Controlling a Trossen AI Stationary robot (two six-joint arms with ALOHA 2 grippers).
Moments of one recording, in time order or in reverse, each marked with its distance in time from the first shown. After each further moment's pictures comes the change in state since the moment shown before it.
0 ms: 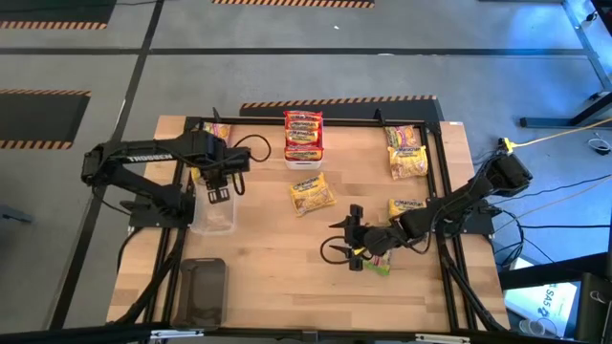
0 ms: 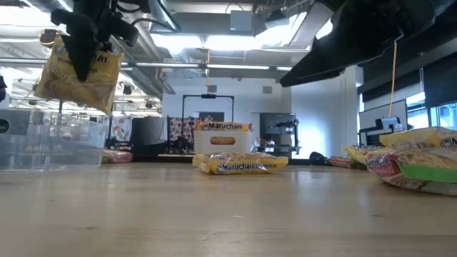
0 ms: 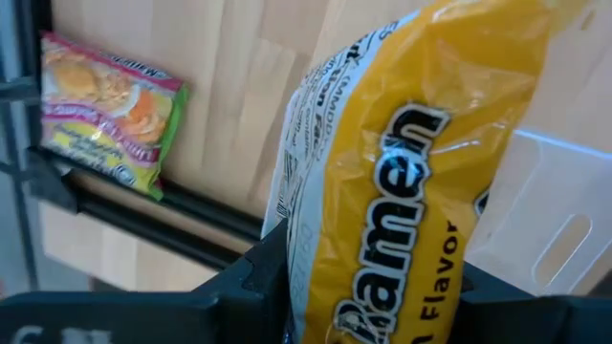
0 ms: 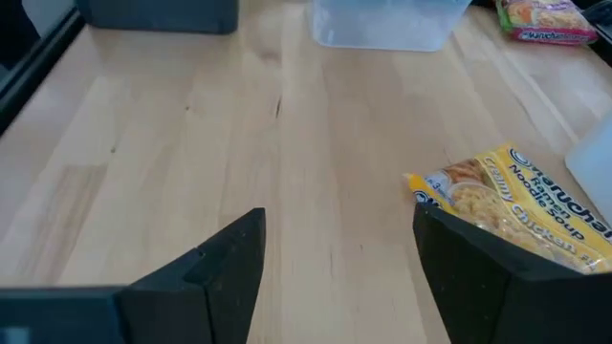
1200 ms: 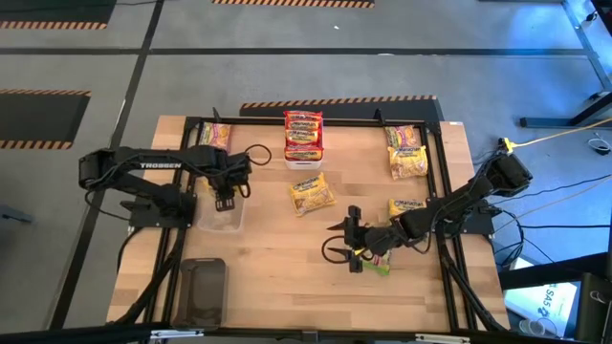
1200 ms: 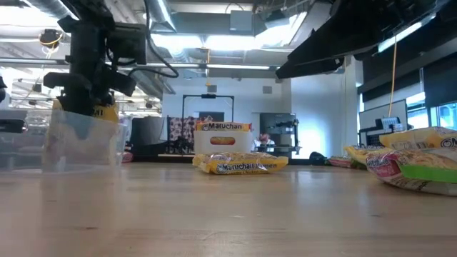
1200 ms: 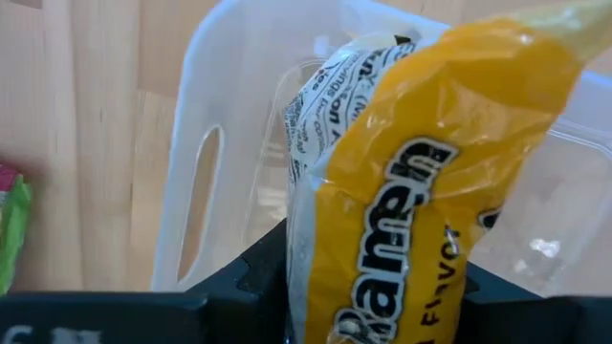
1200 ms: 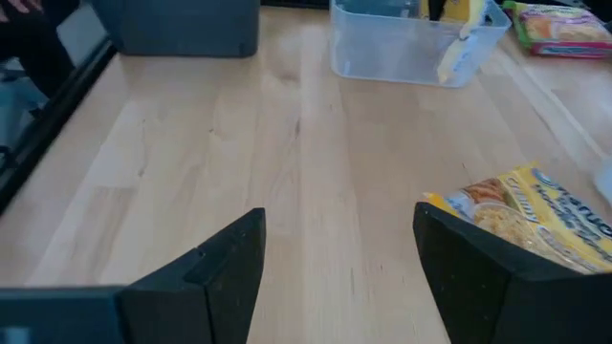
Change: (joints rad) left arm 0.126 -0.038 -0.439 0.533 0.150 0.218; right arm 0.000 0.000 0.000 0.056 -0.040 -0.001
